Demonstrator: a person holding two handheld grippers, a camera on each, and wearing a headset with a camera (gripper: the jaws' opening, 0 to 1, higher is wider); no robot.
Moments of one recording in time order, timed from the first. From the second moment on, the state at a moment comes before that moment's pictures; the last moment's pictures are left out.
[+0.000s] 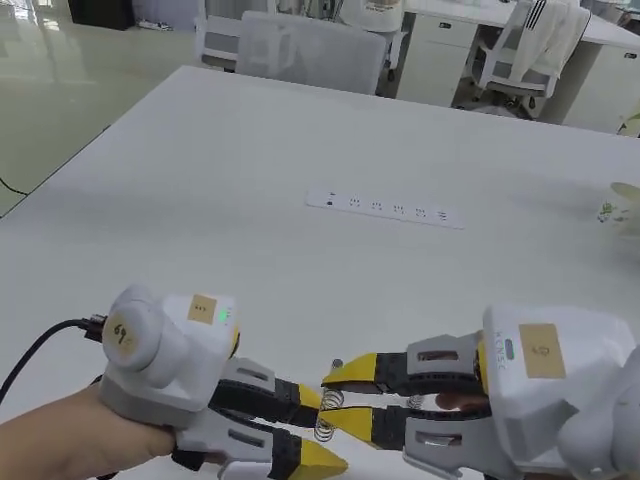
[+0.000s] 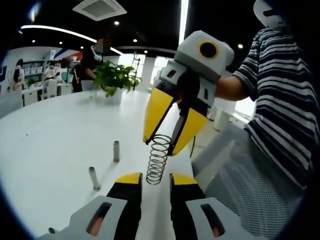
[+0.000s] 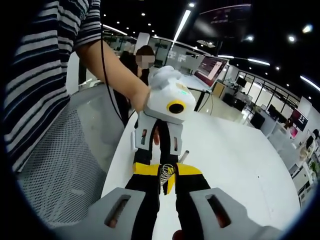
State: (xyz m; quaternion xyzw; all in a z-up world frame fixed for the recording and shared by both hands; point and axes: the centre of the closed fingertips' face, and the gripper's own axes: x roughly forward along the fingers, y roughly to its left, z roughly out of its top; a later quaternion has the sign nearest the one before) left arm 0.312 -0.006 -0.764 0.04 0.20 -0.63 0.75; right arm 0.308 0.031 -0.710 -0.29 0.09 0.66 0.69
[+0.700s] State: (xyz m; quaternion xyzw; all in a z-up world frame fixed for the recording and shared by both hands) left arm 0.320 0.013 -0.757 0.02 0.19 -0.59 0.78; right arm 0.318 0.027 -0.713 -0.31 0.09 0.64 0.69
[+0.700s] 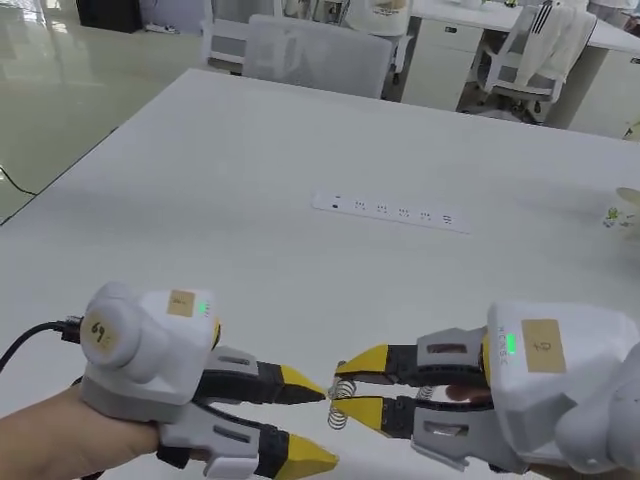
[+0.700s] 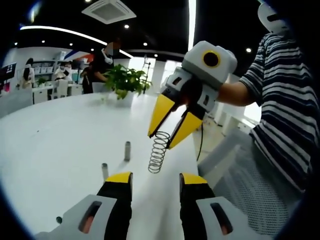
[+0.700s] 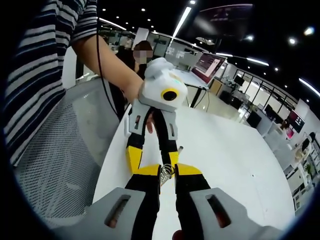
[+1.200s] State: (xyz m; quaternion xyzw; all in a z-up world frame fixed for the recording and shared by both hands) left arm 0.317 0.030 -0.755 -0.01 0.20 -0.57 0.79; right arm 0.328 0.023 -0.718 -0.32 0.09 0.63 0.70
